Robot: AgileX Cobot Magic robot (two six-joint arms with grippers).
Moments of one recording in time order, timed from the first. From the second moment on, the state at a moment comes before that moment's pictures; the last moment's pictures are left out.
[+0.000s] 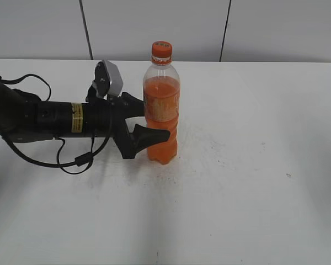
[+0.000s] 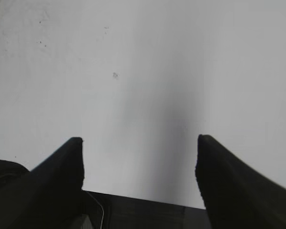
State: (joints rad) left arm -0.29 2.15 -1.02 1.19 -0.99 -0.55; right arm 0.09 0.87 -0.90 0.00 1.08 -0.19
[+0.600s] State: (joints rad) left arm -0.29 2.15 -1.02 1.20 -1.00 -0.55; right arm 0.09 1.26 -1.37 0.11 1.21 -0.22
